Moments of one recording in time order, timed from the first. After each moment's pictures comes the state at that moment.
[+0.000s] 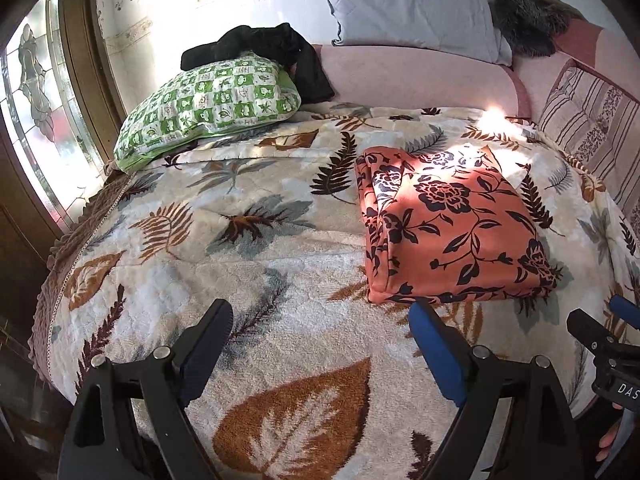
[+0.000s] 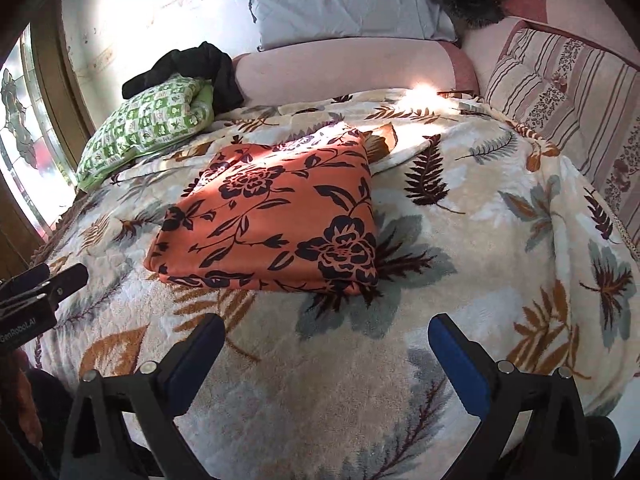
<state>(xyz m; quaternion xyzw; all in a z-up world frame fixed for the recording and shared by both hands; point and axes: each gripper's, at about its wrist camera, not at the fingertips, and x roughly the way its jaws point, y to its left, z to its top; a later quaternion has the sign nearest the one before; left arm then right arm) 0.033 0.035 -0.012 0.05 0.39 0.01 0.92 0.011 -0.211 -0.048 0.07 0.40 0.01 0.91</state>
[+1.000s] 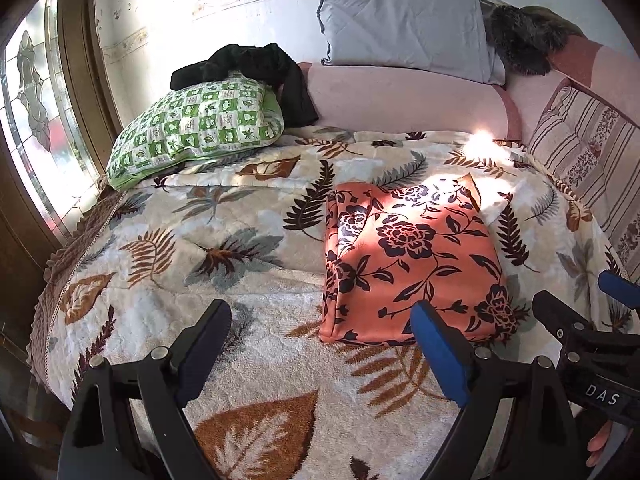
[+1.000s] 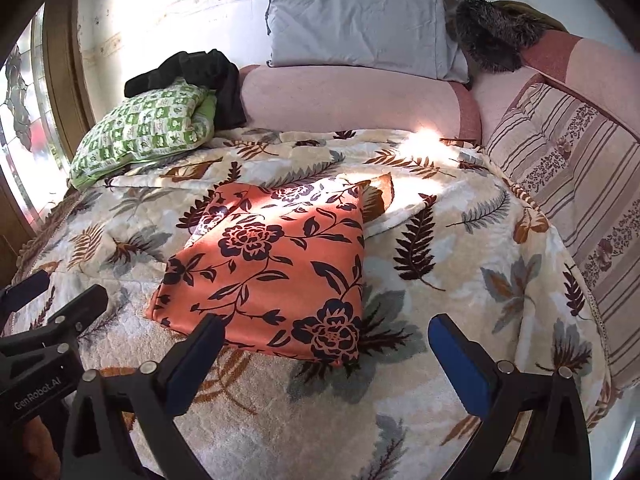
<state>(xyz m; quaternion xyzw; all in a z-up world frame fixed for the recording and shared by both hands) 0.047 -0.006 0.025 0.04 0.38 0.01 0.92 0.051 -0.201 0.018 0.00 0.39 0.00 0.92</state>
